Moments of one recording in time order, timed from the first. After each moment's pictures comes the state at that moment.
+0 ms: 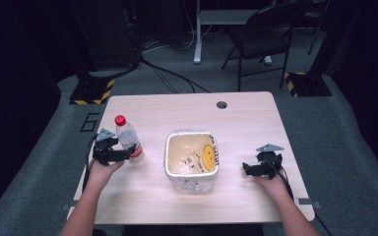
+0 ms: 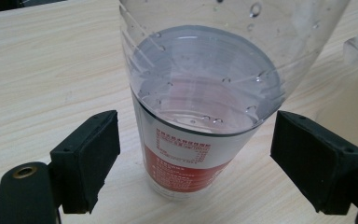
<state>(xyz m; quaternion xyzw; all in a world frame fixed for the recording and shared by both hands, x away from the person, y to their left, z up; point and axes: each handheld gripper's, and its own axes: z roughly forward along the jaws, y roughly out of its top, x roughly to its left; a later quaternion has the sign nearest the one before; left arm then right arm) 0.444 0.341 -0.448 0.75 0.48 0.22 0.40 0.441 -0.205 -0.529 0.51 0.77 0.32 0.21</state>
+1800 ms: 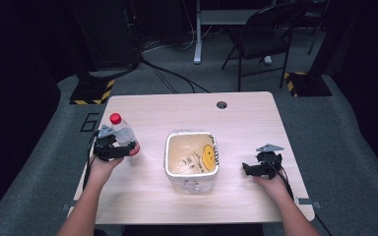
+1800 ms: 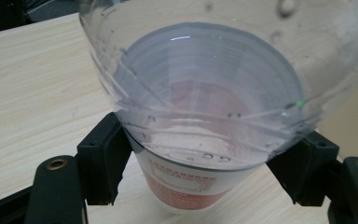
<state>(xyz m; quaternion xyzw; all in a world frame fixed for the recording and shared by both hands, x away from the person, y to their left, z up) 0.447 0.336 -0.434 0.76 0.46 0.23 0.39 0.440 -0.204 -0.529 0.50 0.77 0.33 0.21</state>
